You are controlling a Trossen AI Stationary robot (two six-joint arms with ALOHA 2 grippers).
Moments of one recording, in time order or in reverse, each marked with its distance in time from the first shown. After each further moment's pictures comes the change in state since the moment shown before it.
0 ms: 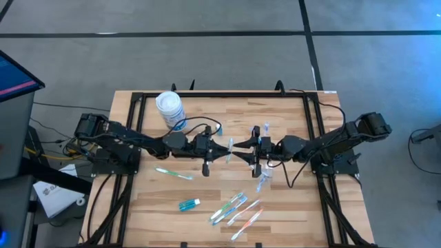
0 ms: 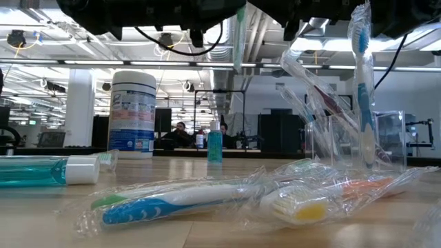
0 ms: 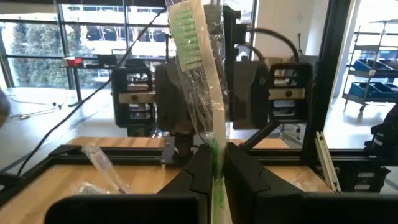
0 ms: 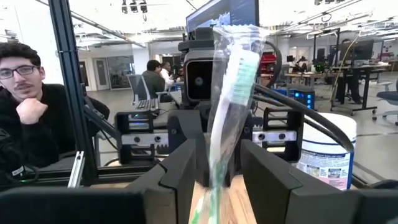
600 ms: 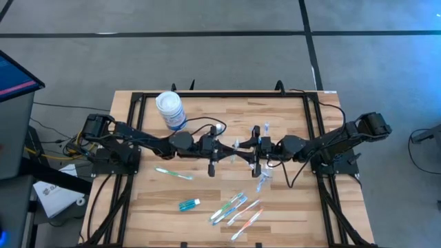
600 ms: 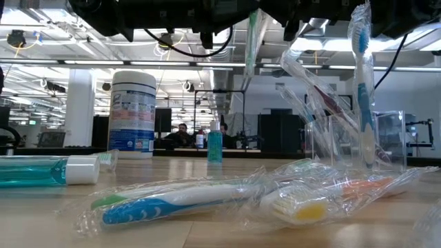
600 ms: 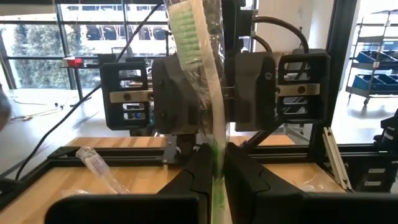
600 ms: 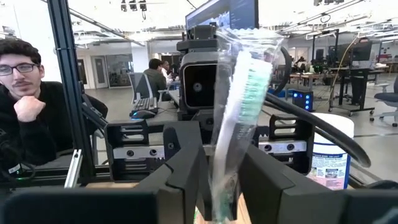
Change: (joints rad) left arm 0.003 0.075 0.070 -0.004 0.006 0.026; right arm -0.001 0.000 0.000 -0.003 0.001 -0.012
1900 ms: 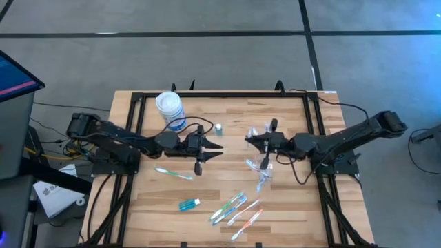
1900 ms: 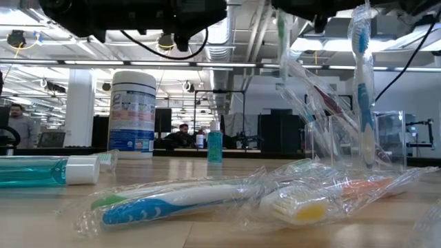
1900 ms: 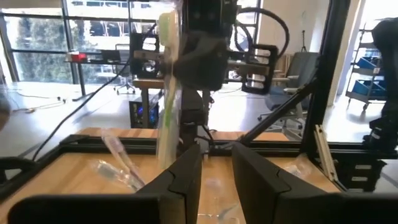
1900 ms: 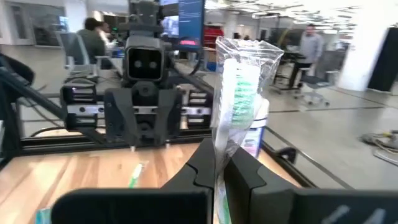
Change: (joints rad) left arm -0.006 -0.182 -0.183 -0.002 -0.014 -0.040; right arm 0.055 -0.284 -0.001 -0.425 0.295 -0.087
